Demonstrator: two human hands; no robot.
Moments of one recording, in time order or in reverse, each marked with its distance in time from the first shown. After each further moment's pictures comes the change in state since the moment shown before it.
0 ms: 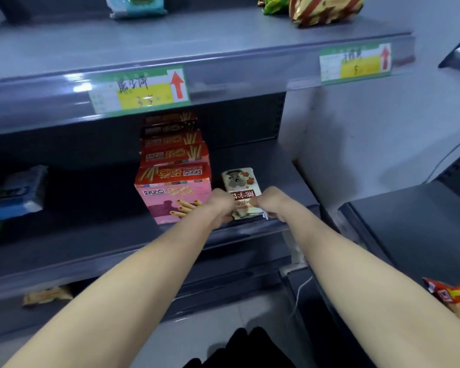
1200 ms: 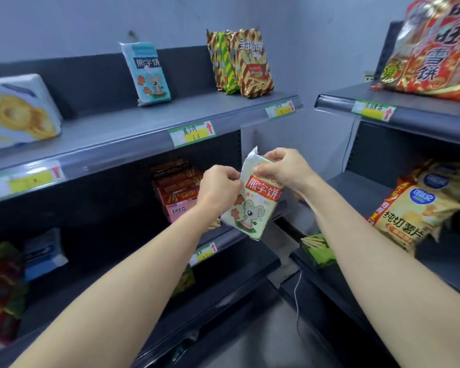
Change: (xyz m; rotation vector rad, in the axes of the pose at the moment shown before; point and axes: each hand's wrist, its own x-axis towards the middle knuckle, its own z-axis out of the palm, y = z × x) left_hand -0.188 -0.013 -0.111 0.327 0.054 0.979; right_hand -0.265 -0.057 0.003 0.415 0.510 -0.459
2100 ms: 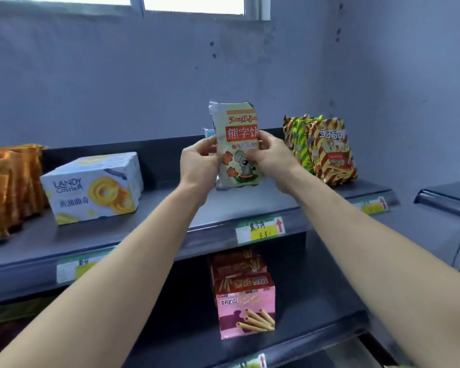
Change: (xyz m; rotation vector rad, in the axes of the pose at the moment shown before) left_hand 0.126 0.032 -0.172 -0.624 0.437 0.085; right_hand 0.145 -0.170 0.095 0.194 -0.287 -0.420
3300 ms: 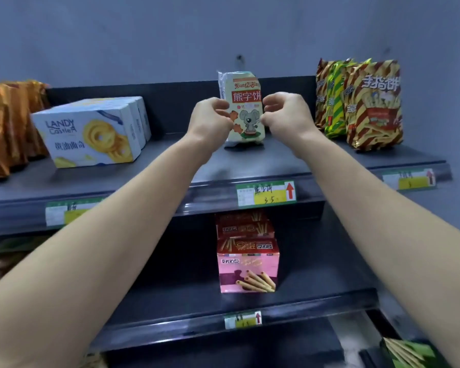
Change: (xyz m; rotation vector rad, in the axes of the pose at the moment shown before) left_hand 0.021 -0.029 0.009 0.456 0.048 -0.092; right_hand 0.028 0.037 -0.001 -0.315 0.069 -0.023
